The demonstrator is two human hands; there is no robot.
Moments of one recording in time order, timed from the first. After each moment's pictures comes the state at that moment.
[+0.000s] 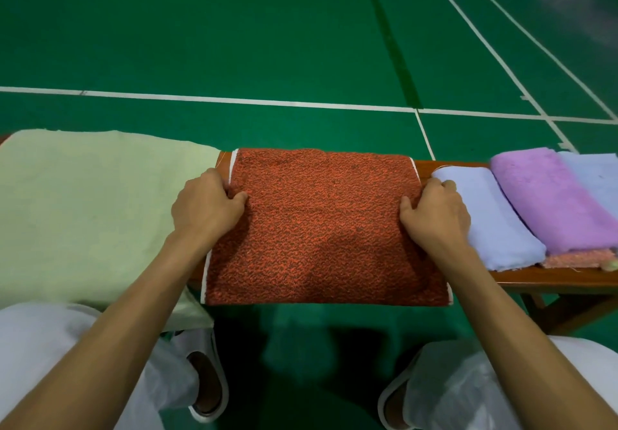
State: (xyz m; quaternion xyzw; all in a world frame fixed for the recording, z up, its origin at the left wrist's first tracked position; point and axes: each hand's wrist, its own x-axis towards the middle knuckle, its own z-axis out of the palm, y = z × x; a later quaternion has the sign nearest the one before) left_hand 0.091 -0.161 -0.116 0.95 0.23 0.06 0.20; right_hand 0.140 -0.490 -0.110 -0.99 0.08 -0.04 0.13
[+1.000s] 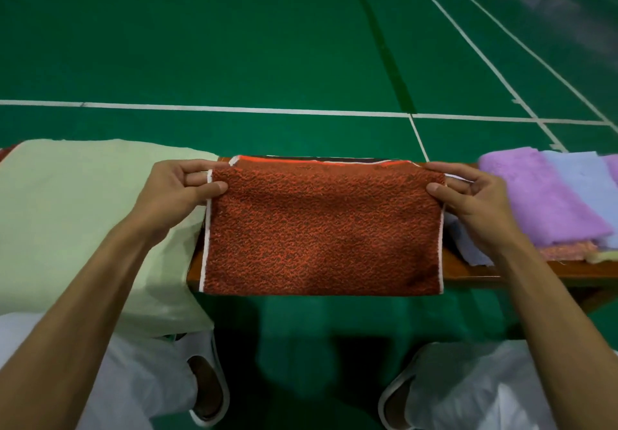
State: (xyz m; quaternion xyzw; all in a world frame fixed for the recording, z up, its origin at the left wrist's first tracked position) left_hand 0.063 -0.132 -0.064 0.78 0.12 0.03 0.61; right_hand 0.127 -0.551 -0.074 -0.73 -0.04 0.01 0.68
